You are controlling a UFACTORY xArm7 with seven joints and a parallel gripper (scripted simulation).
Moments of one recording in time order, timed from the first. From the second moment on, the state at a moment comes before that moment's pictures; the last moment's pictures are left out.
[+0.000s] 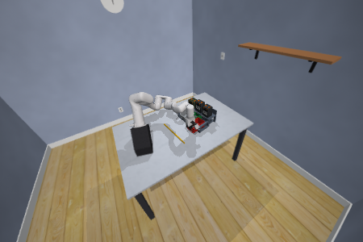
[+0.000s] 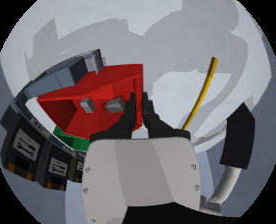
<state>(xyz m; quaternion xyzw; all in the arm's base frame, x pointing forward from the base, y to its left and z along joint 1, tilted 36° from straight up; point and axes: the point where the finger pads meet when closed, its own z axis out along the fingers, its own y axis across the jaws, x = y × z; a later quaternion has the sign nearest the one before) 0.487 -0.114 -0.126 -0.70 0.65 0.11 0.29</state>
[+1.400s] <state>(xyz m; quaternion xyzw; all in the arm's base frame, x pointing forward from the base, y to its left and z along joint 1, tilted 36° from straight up) 0.403 -0.114 -0.149 -0.70 0.65 0.11 0.29</state>
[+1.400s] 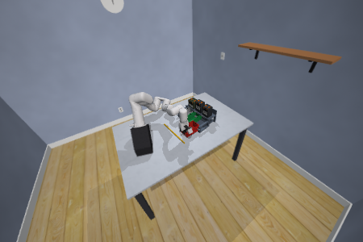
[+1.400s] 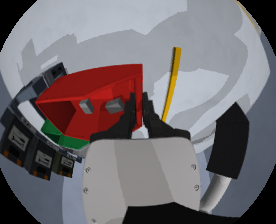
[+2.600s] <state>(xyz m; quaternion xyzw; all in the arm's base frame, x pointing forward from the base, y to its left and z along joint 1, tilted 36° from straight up) 0.405 -0.110 -0.155 -0.70 0.65 0.11 0.29</state>
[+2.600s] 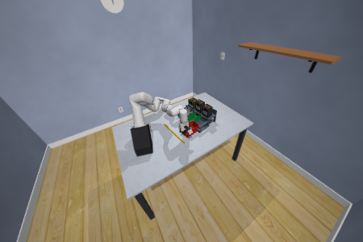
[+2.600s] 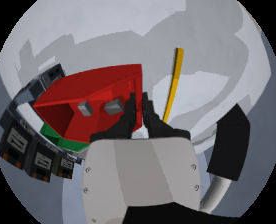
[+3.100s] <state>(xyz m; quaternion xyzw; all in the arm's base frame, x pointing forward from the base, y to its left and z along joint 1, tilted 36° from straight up) 0.407 -0.106 -0.161 -0.70 0.65 0.11 0.29</state>
